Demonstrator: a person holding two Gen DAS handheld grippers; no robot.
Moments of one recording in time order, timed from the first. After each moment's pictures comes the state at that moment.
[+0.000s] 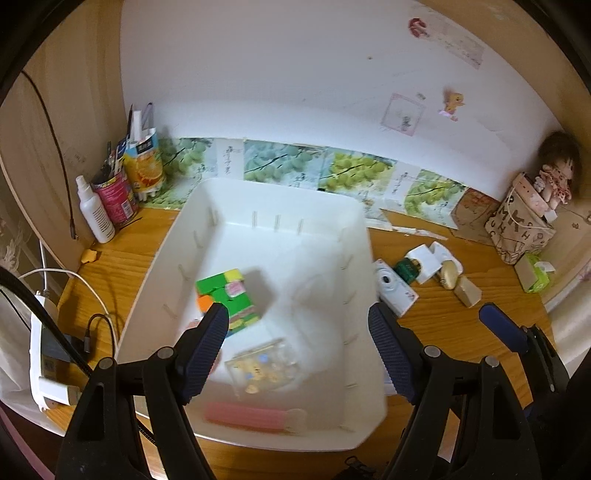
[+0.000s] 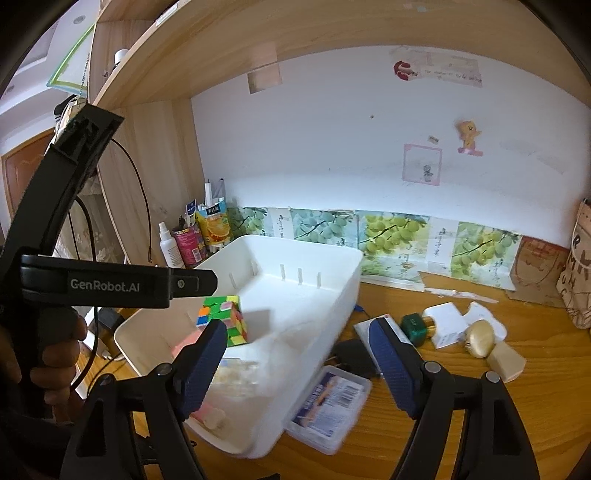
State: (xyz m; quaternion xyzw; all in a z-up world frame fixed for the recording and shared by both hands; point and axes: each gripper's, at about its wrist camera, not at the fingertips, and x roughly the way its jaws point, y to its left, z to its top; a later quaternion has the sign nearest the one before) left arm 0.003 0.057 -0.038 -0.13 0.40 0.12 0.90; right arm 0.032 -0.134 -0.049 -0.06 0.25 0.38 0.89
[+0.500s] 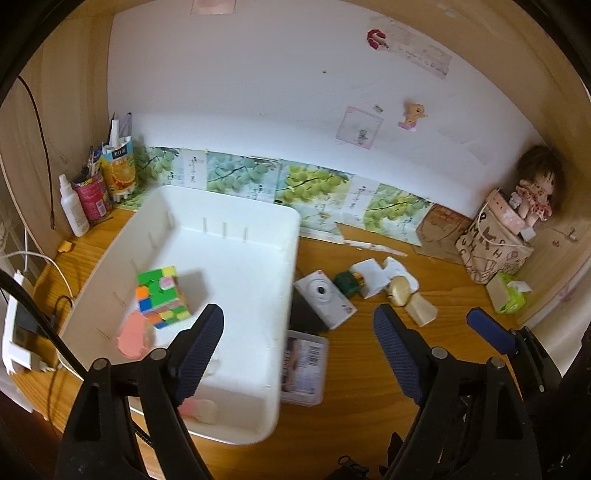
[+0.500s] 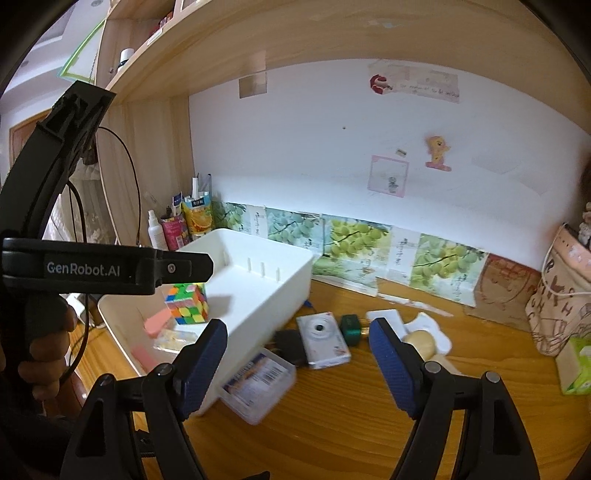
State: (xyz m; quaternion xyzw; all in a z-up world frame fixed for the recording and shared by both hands) left arm 0.012 -0.017 -0.025 -0.17 0.37 0.11 0.91; right arm 0.053 -0.204 -0.029 -0.12 0.24 0.38 0.89
